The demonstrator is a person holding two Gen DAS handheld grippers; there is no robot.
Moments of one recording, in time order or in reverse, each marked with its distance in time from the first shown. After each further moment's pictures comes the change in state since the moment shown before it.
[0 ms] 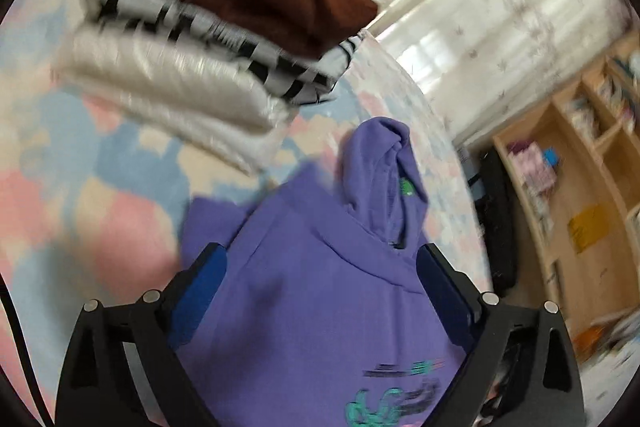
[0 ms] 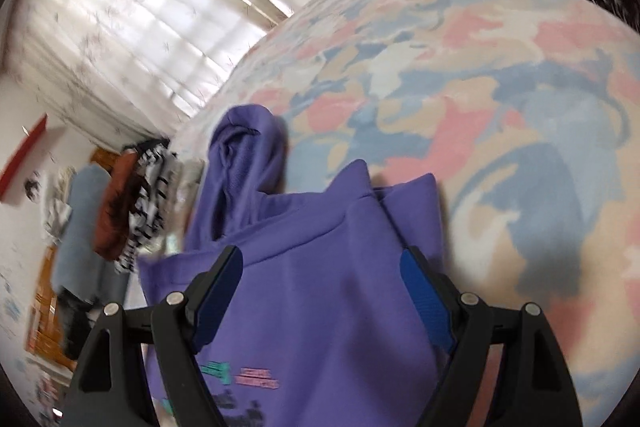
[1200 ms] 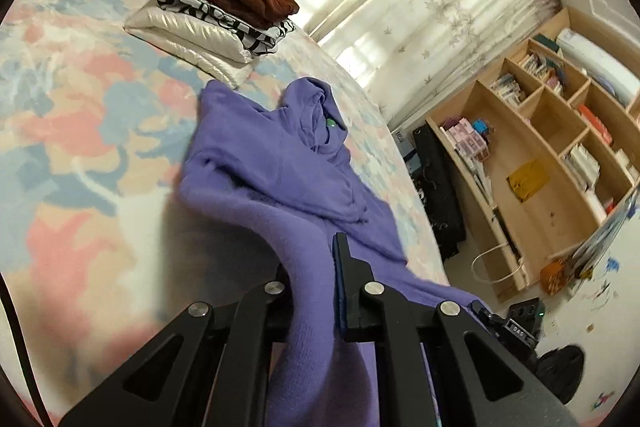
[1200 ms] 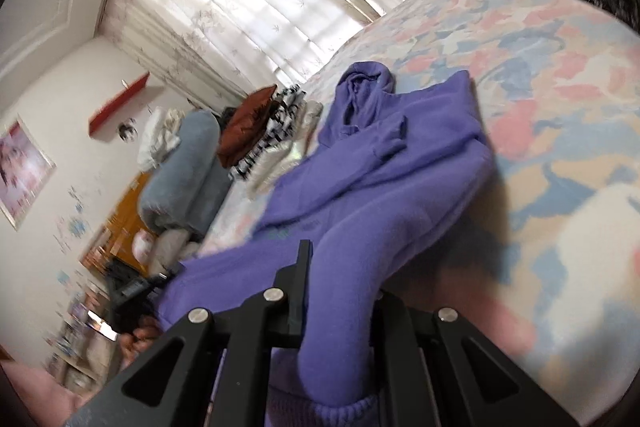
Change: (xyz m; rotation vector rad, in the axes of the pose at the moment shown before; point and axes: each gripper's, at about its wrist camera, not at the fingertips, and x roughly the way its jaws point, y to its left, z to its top) left arm -0.218 -0.009 -0.222 0.014 -0.075 -0.207; right arm -0.212 0.040 -0.194 -0.058 -0.022 0.350
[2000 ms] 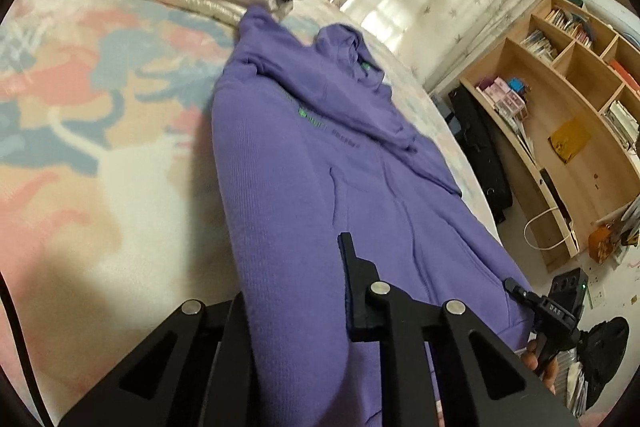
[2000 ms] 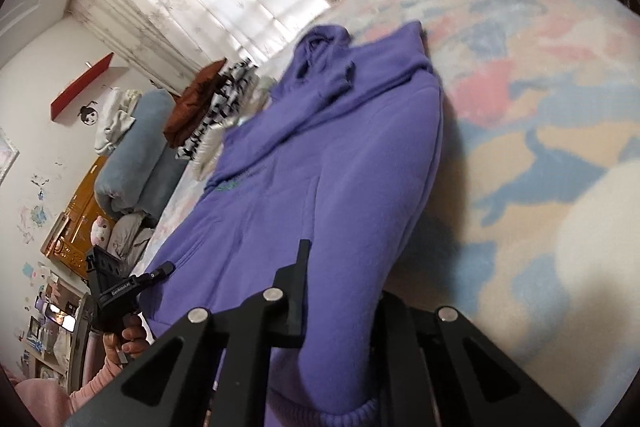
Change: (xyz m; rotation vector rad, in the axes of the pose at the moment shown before) left arm 0.082 0.033 -0.052 0.094 0.074 0.148; right arm 0.040 -0.048 -0.033 -0.073 0.044 -0.170
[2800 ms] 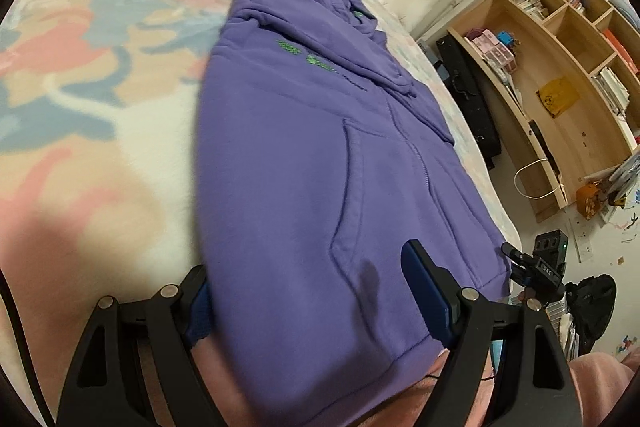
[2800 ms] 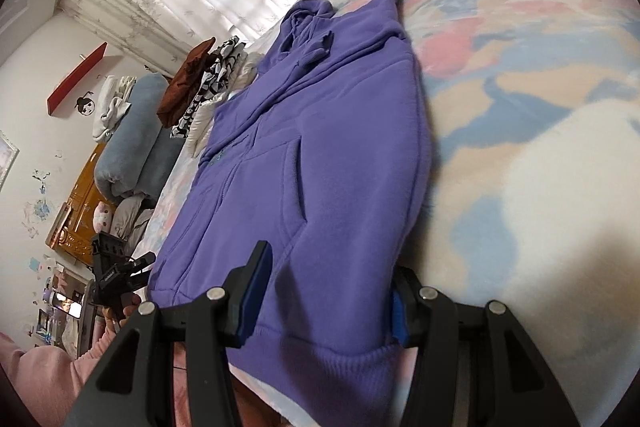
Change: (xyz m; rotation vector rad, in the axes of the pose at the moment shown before) left arm 0.008 0.044 -0.005 0.052 0.218 -0.078; right arm 0.003 -0.043 -0.013 0.035 0.124 0.021
